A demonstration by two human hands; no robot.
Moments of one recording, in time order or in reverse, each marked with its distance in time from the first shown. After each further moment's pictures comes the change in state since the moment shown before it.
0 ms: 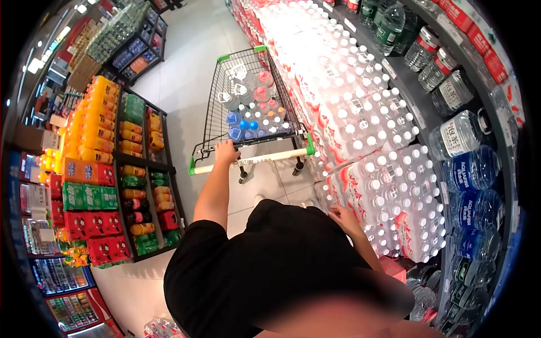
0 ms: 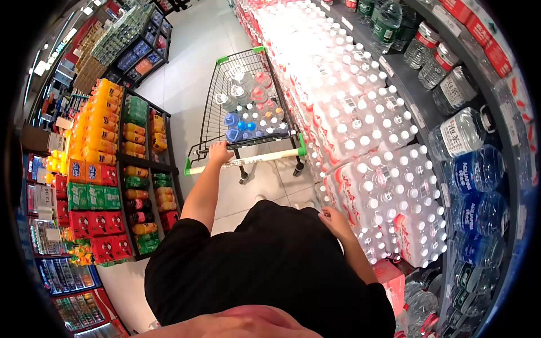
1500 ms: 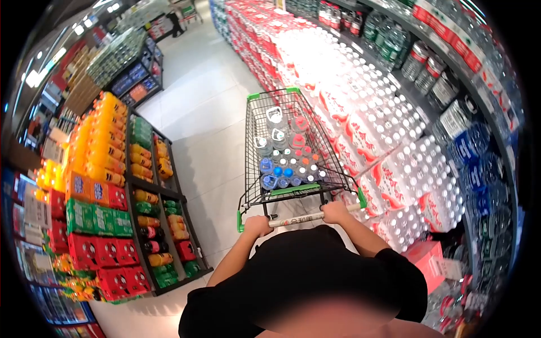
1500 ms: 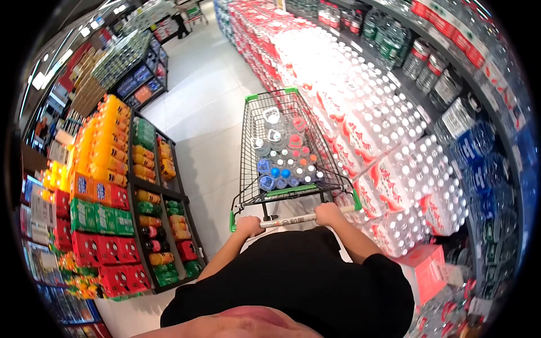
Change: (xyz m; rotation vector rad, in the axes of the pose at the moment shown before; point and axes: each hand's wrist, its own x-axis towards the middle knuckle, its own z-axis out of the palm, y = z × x) left_hand -0.233 -0.140 0.014 0.015 -0.396 0.351; right_hand 0.072 -0.116 0.225 -1.081 -0.136 -0.181
